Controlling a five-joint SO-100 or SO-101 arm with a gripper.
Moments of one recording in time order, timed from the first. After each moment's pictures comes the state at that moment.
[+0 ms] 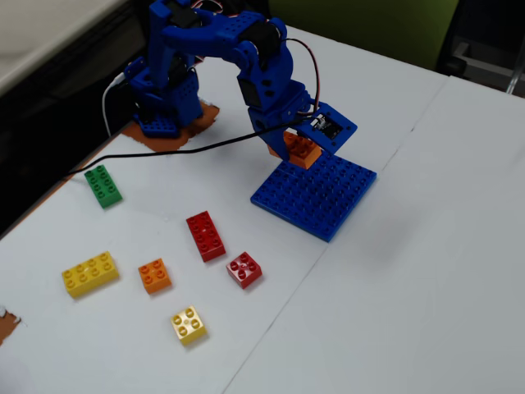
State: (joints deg) arm 3.2 68.8 52.2 88.9 -89.6
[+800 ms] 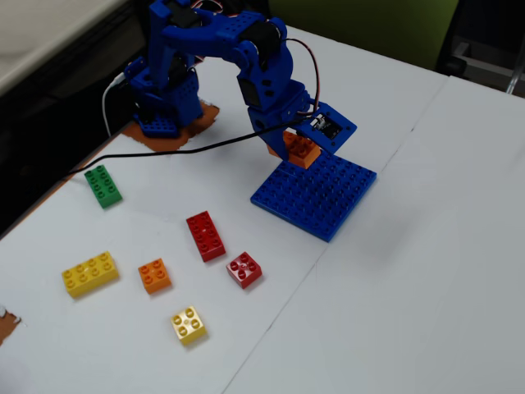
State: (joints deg) arm 3.2 68.8 52.2 89.4 -89.6
